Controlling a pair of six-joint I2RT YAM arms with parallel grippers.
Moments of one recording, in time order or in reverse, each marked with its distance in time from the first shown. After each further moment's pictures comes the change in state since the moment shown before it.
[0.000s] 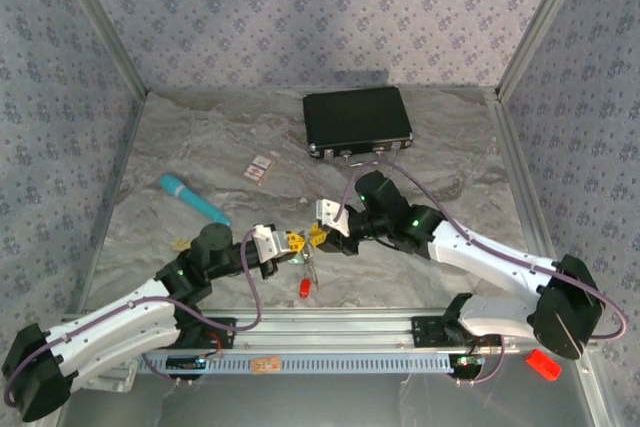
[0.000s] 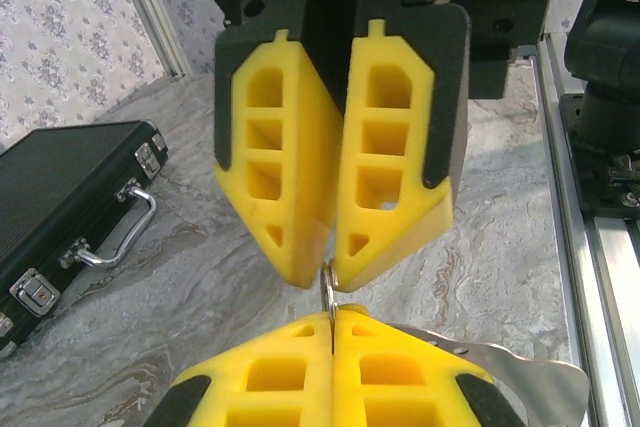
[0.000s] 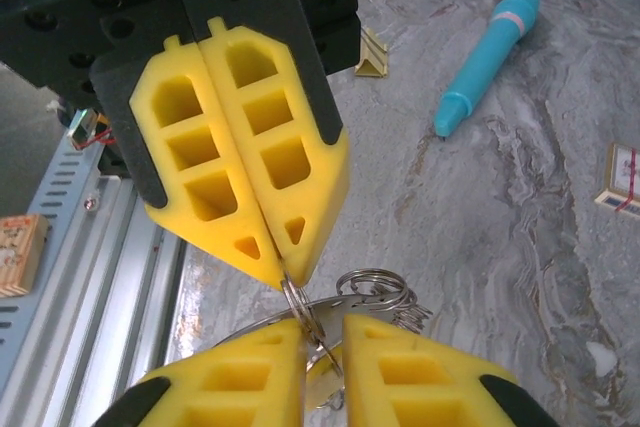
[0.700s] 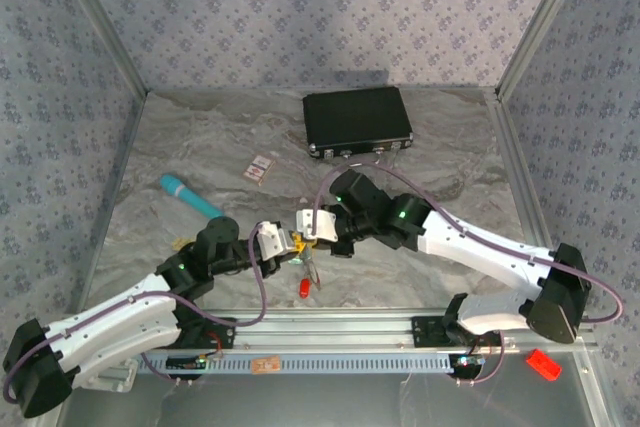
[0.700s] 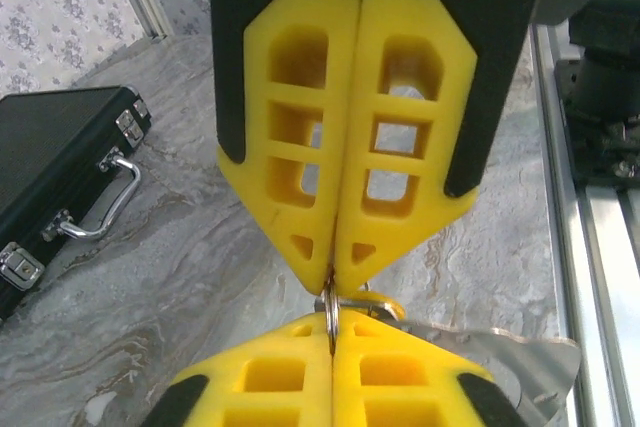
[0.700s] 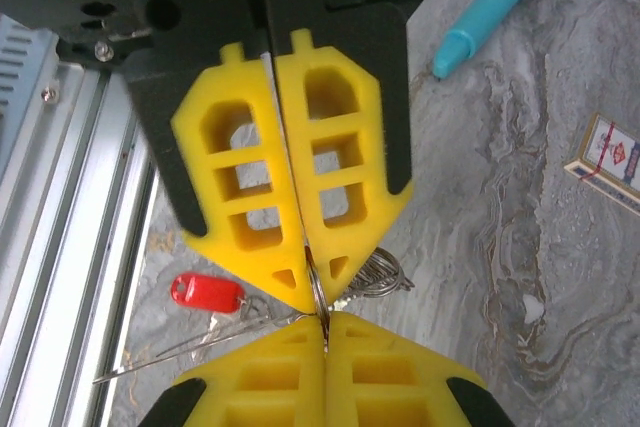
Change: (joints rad) left arm 0.000 0.046 0.075 -0.133 0.000 0.031; right arm 0.138 0.087 0.259 -0.380 0.269 -0.198
